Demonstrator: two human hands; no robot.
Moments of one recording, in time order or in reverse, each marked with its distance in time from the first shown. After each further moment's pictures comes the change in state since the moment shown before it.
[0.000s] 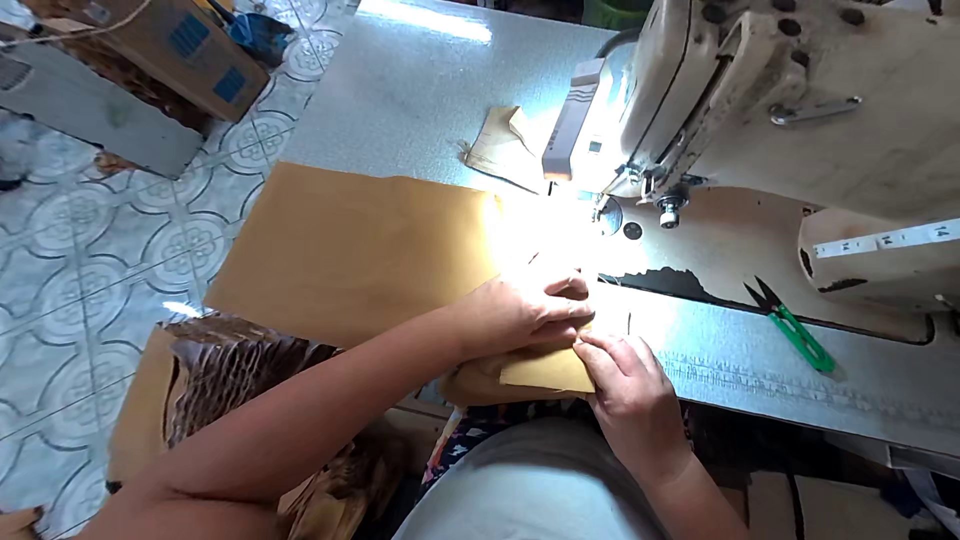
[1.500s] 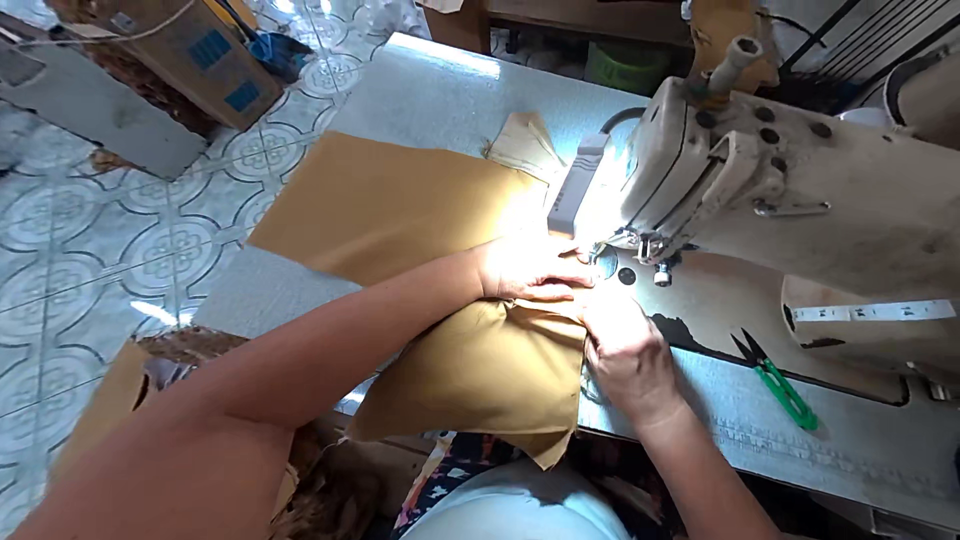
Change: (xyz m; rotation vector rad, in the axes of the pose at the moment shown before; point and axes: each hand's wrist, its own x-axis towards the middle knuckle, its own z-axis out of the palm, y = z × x) left_hand 0.053 -0.088 -0.023 0.045 -0.065 0.139; right_hand 0.081 0.042 0.018 -0.131 0.038 -0.071
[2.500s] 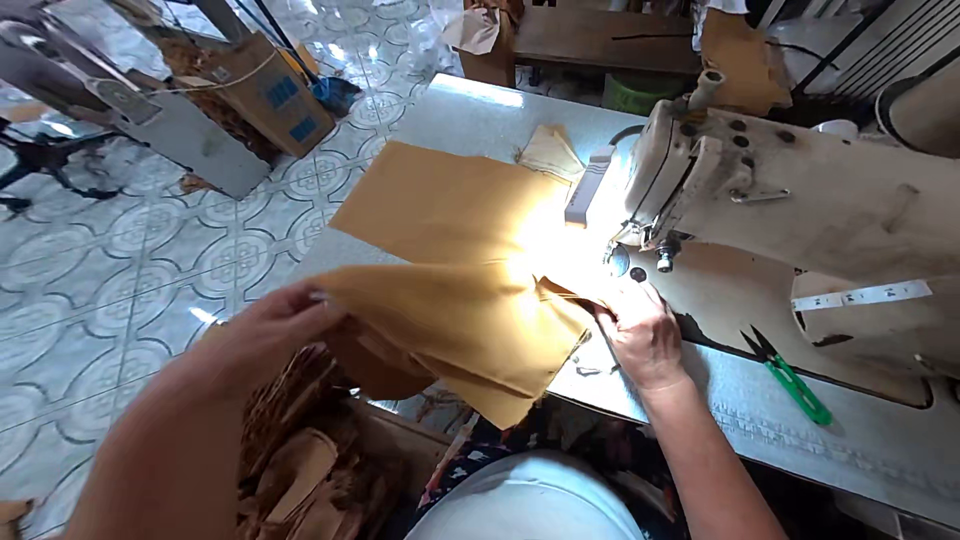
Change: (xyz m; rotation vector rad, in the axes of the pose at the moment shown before) left_hand -0.212 0.157 -0.111 -0.621 0.532 -1.343; right_hand 0.004 0.014 0.013 0.094 0.079 0.025
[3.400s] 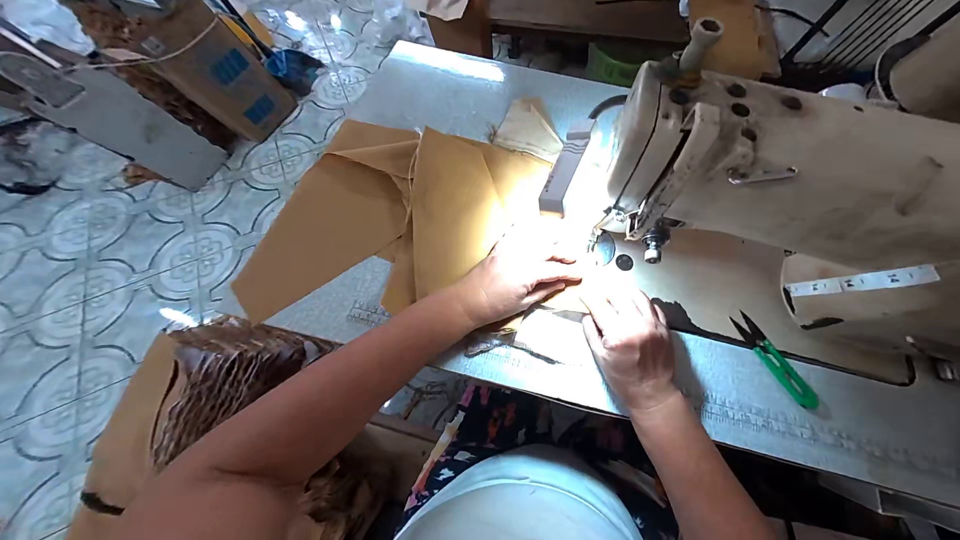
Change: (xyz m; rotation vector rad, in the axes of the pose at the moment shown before) left_hand 0.134 0.035 0.208 0.560 -0.219 1.142; right_hand -0.022 -0.008 -0.004 -0.156 0.008 0.011
